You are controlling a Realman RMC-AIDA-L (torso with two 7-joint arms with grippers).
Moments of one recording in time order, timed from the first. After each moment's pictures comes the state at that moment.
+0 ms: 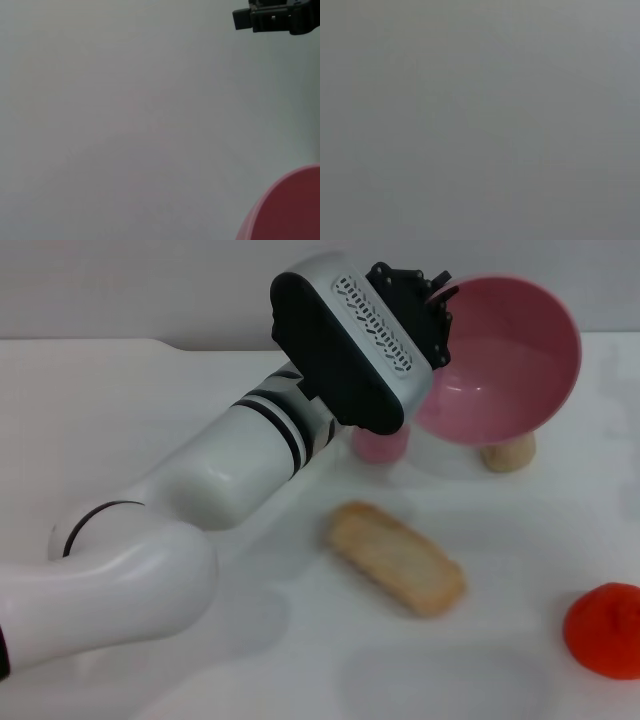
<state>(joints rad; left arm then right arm) -0.62 -2.07 2.32 1.00 2.08 -0.35 -2.11 0.28 2.08 -1.72 -0.82 0.51 -1.00 -0.18</state>
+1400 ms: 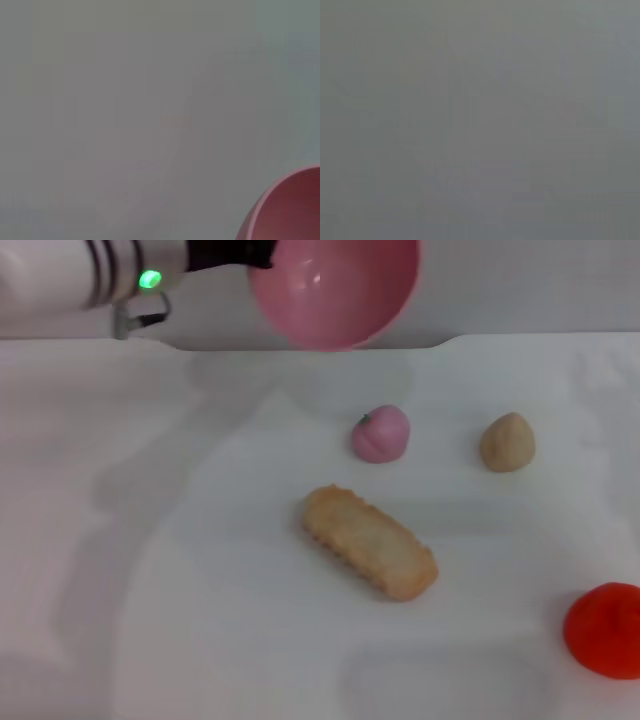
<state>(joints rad) -0.69 -2.05 1.40 1.04 2.09 0.59 -2.34 0.31 2.07 -1.78 -0.75 0.53 -0.87 -0.10</state>
